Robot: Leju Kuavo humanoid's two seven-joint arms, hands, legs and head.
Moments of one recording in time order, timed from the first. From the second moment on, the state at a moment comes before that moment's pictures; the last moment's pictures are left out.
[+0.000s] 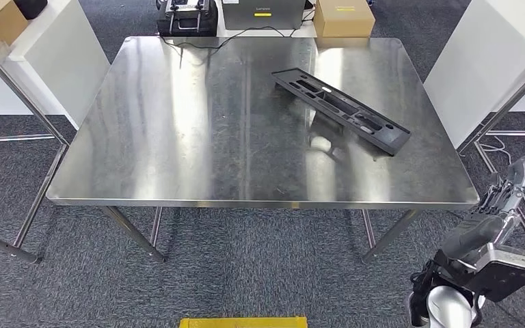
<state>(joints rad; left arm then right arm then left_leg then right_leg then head) -0.11 -0.16 1.27 -0.19 -0.56 0.25 -0.29 -0.05 0.10 0.14 -1.68 0.24 -0.35 -0.57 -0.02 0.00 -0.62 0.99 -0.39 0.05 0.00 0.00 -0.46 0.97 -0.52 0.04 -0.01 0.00</state>
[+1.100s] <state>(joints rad) -0.10 -0.17 1.27 -0.19 -0.58 0.22 -0.28 0.07 0.09 0.07 -1.68 0.27 -0.39 -0.55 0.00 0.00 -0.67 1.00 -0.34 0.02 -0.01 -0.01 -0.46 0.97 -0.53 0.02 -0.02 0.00</state>
